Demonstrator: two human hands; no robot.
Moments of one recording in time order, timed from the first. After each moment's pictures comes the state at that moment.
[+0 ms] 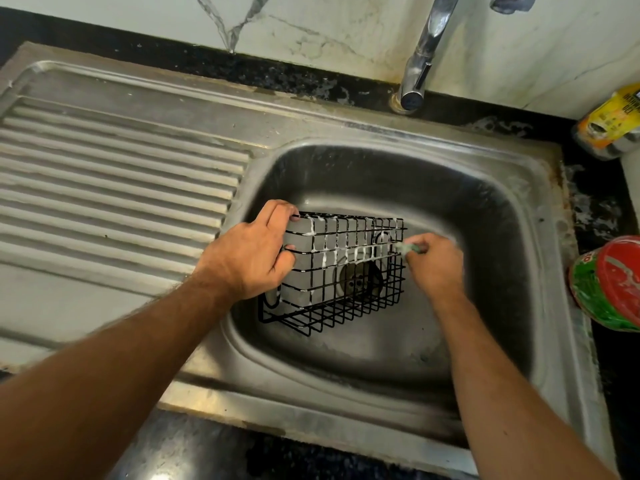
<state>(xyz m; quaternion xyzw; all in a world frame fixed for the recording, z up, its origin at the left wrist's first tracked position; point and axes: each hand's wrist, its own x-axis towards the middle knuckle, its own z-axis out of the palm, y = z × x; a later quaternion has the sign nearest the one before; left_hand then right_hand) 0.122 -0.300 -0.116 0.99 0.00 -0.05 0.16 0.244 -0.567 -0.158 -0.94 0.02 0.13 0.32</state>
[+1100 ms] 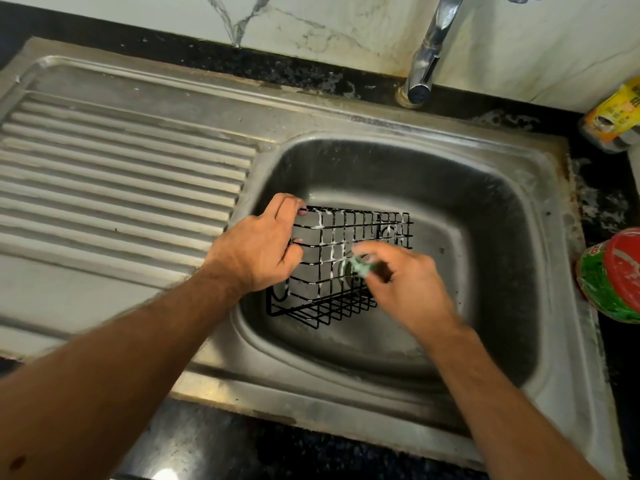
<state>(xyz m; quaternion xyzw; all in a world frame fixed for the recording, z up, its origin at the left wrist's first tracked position) 0.122 -0.302 -0.113 0.99 0.01 -0.05 0.14 0.174 -0.546 -0.116 -0.89 -0.28 0.09 0.34</state>
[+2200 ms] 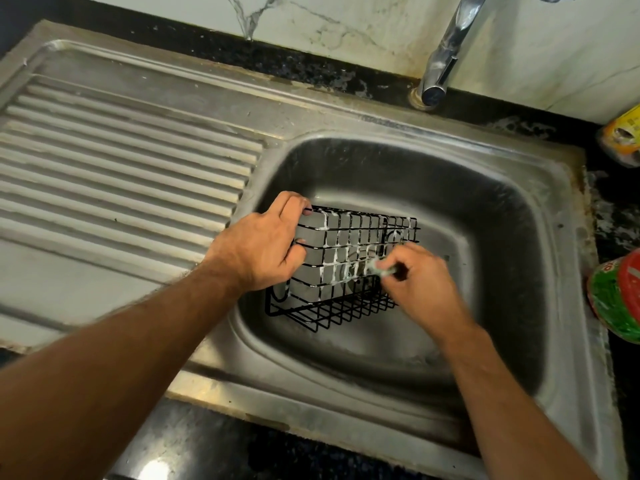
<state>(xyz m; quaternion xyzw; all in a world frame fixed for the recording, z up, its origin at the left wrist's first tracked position) 0.123 -0.299 -0.121 0.99 0.01 -0.05 0.16 0.199 -0.556 -0.130 -0.91 -0.25 0.15 0.31</state>
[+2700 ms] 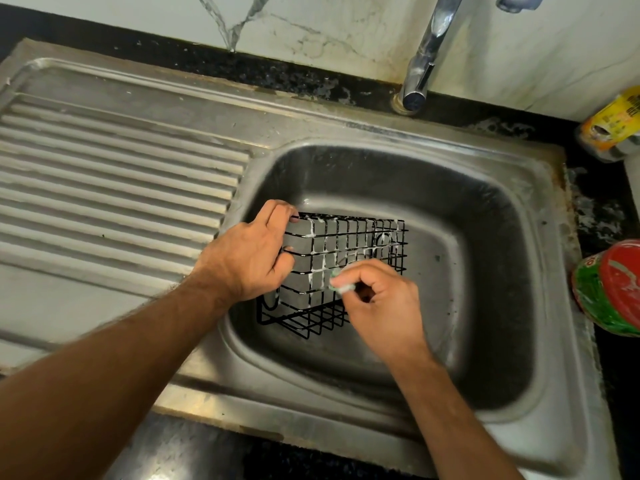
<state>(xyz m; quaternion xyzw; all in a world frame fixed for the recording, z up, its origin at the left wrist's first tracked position) 0.123 -0.300 -0.118 0.99 0.01 -0.06 0.16 0.145 -0.527 -0.118 -0.85 -0.21 0.07 0.48</state>
